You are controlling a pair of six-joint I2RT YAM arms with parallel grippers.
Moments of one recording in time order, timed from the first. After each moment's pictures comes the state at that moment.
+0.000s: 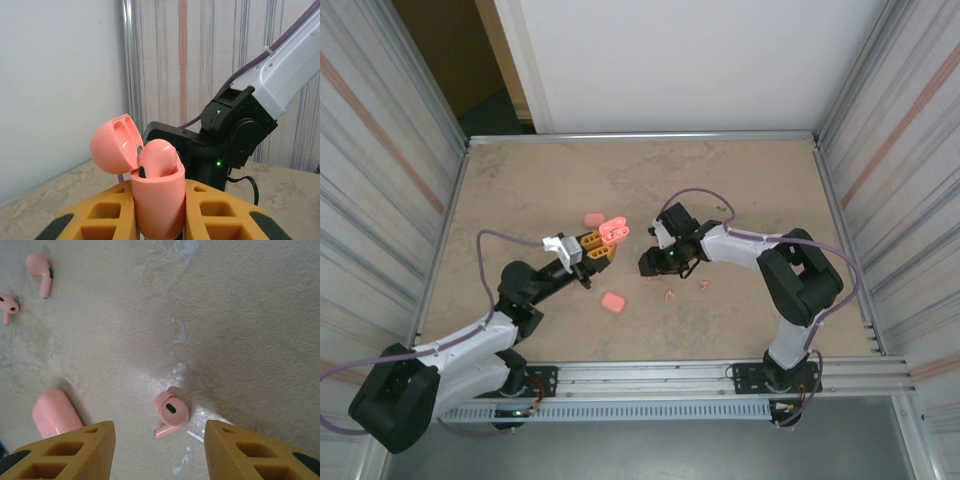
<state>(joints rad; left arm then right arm) -0.58 0.98 0.25 0.98 0.44 -0.05 0.66 1.78 1.03 -0.37 -0.40 0.44</state>
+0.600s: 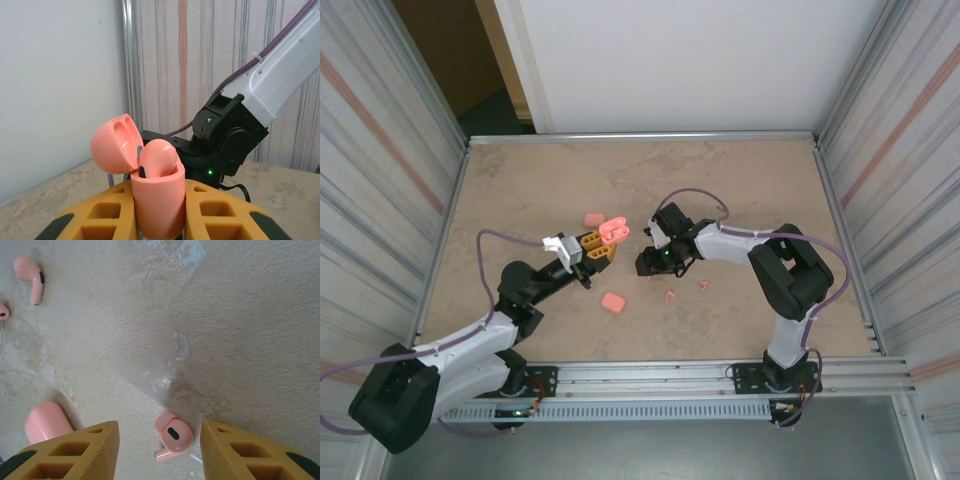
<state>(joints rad) -0.58 0.98 0.25 0.98 0.44 -0.05 0.68 1.83 1.07 -0.37 -0.39 0.44</state>
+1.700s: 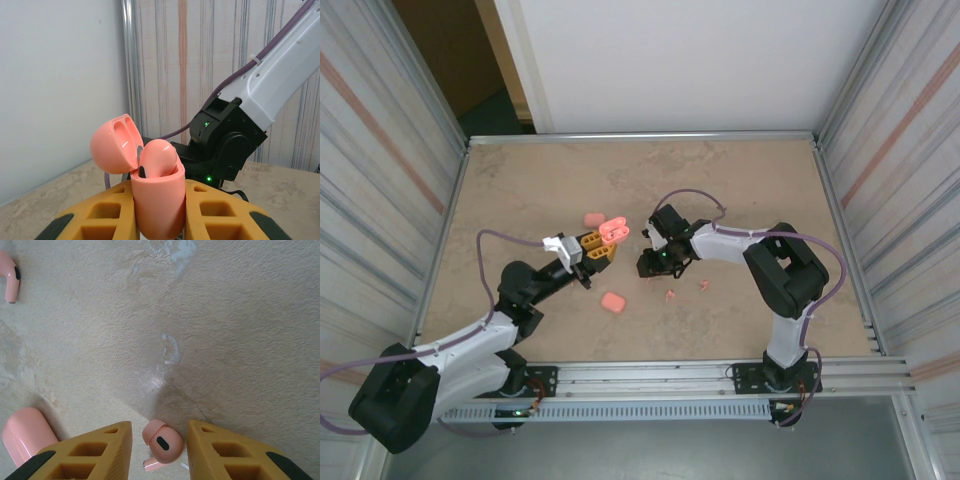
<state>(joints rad) -0.58 0.98 0.25 0.98 0.44 -0.04 0.69 1.86 1.09 -0.39 -0.34 0.44</state>
